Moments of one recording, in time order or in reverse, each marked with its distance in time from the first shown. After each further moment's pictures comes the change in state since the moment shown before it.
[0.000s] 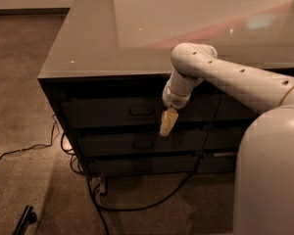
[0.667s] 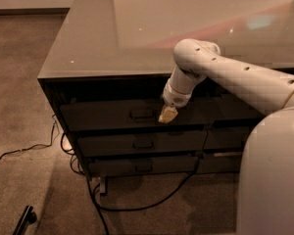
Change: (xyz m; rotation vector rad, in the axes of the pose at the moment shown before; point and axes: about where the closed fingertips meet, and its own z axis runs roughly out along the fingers) arm -0.005 0.008 -0.010 -0.024 -0.021 -0.012
